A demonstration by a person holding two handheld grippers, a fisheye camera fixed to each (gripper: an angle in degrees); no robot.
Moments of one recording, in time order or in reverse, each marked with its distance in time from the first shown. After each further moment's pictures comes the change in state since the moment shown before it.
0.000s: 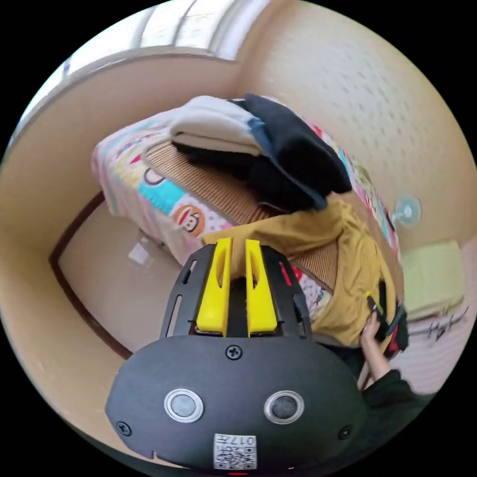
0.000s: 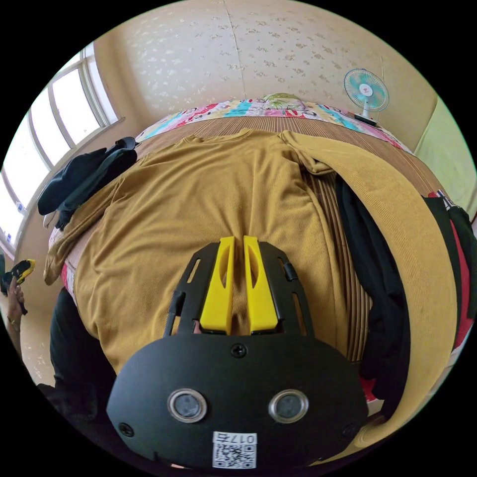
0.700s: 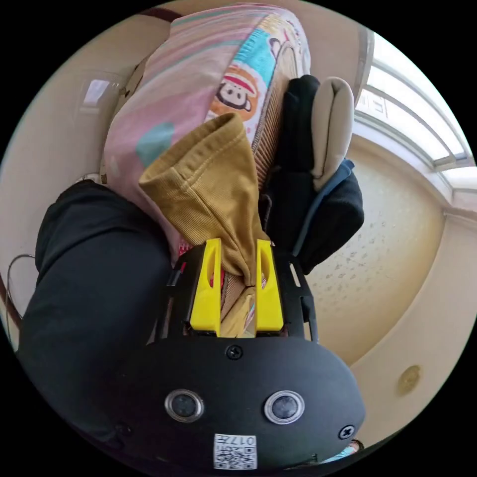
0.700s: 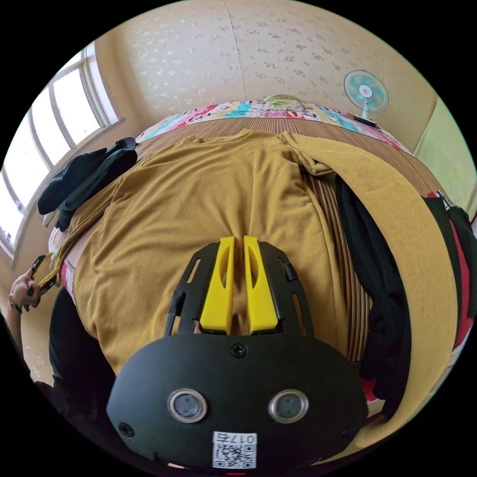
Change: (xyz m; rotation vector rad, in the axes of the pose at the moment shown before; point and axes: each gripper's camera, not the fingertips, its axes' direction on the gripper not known) left arm -0.115 -0.012 0.076 -0.028 0.670 -0.859; right arm -0.018 0.026 0.003 0.009 0.004 0.000
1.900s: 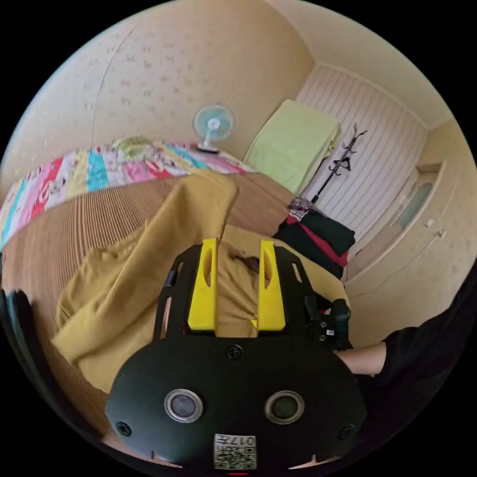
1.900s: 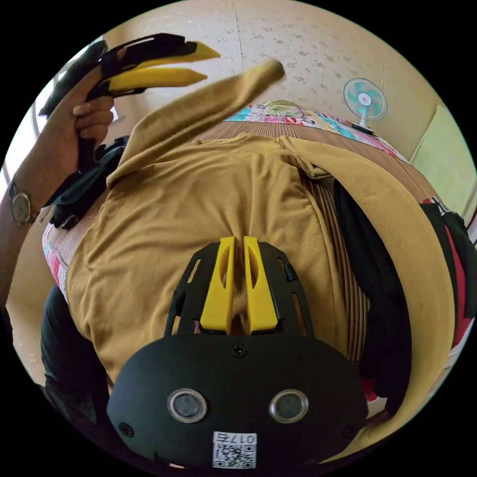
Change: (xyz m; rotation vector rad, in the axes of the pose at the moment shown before) left arm 0.093 0.476 0.439 -0.847 -0.111 1.660; right arm -0.039 0.005 -0.023 0.026 0.028 -0.011
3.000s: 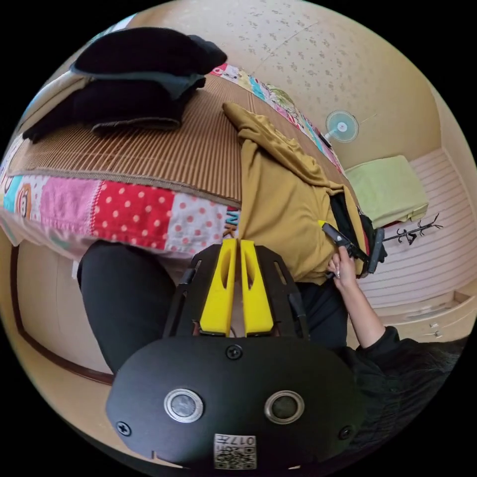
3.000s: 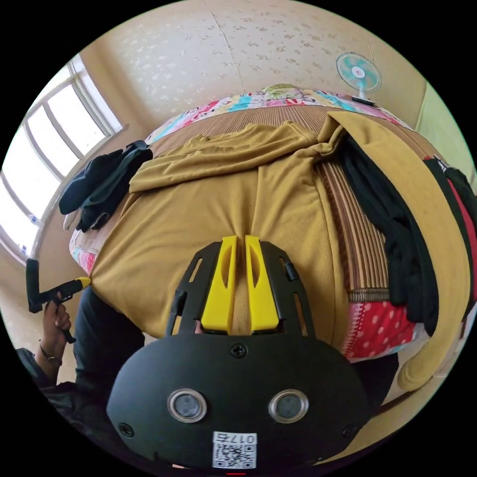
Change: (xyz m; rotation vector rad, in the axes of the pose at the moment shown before) left arm -0.029 0.330 -0.121 -0.091 -0.276 -0.670; right arm 0.097 0.013 -0.125 -0.070 -0.187 0.122
